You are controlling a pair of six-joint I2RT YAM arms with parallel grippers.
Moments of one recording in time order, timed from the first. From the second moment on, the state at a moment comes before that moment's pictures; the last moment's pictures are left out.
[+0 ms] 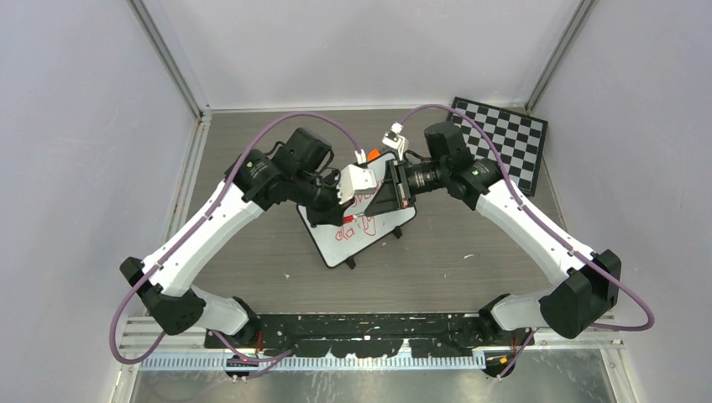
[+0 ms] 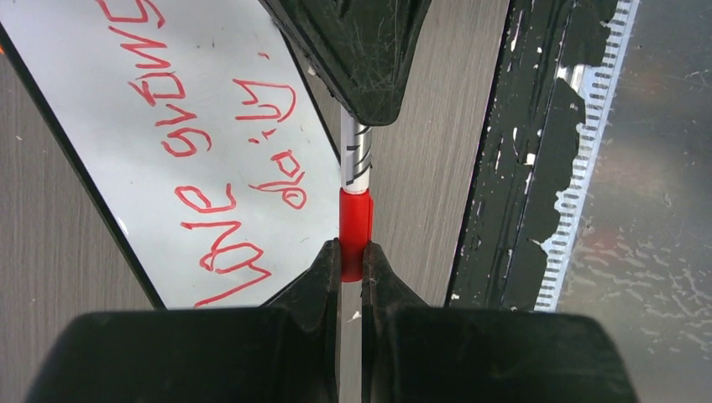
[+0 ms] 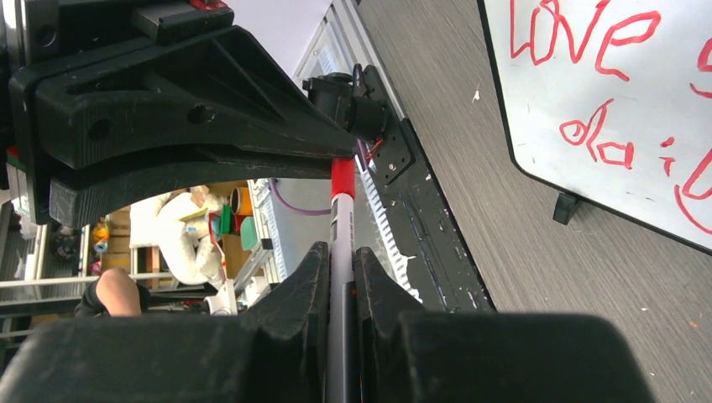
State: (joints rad) left arm -0.78 1.38 1.64 -1.19 0.42 0.50; right arm 0.55 1.35 1.27 -0.52 -0.97 0.49
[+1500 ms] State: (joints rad) left arm -0.66 1.45 1.66 -1.17 0.75 0.39; right arm 0.53 1.36 1.34 -0.62 -1.04 0.41
